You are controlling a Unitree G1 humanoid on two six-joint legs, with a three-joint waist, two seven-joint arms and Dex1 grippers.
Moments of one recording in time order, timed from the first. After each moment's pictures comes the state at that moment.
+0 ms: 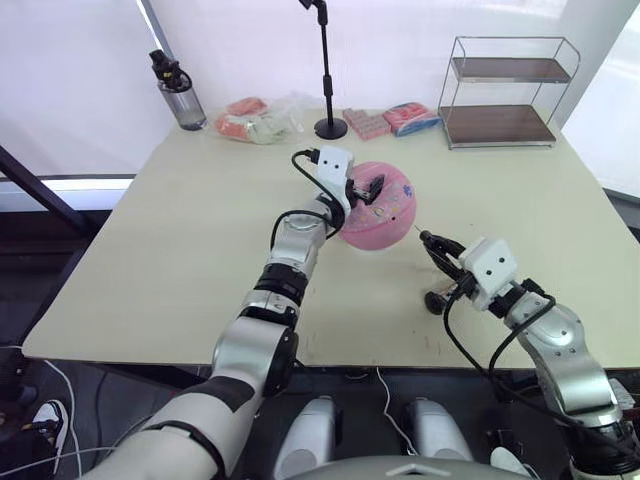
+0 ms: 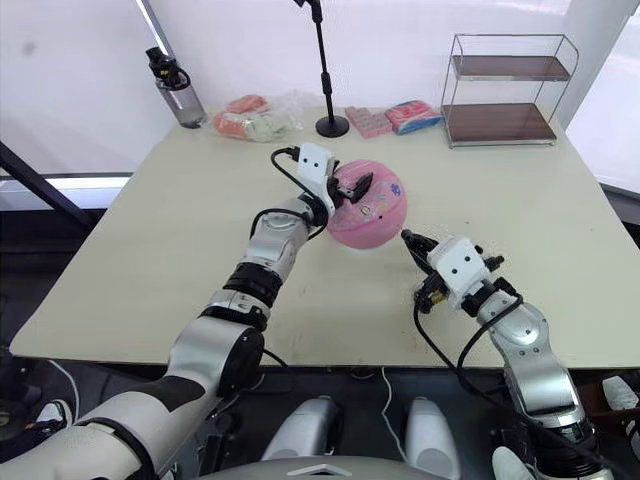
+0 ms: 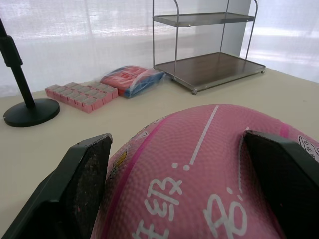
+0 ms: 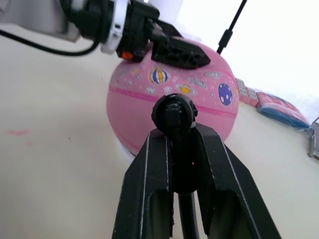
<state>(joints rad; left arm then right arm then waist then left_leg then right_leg) -0.92 0.08 -0.02 0.85 -0.12 -0.01 -0.38 -0.05 -0.44 0.08 -0.37 0.02 0.14 0.51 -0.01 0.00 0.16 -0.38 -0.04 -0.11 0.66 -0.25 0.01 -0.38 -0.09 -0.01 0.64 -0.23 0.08</state>
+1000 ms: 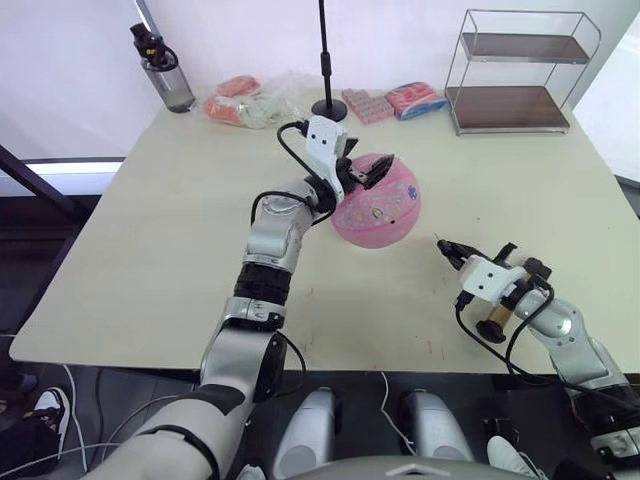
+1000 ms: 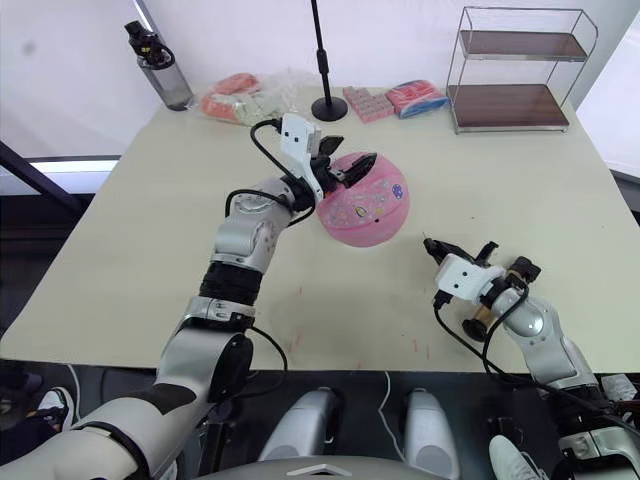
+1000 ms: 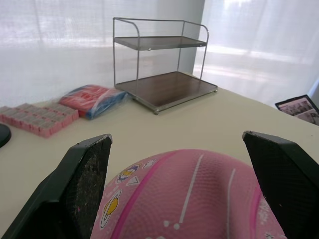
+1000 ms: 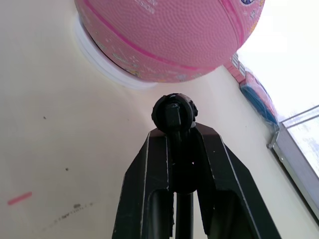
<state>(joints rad) -0.87 0.15 0.02 0.41 -0.22 0.27 -0.59 -0.15 -0.57 0.11 0.10 -0.25 -0.34 0.40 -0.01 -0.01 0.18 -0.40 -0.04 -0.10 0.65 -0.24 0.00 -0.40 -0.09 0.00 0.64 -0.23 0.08</state>
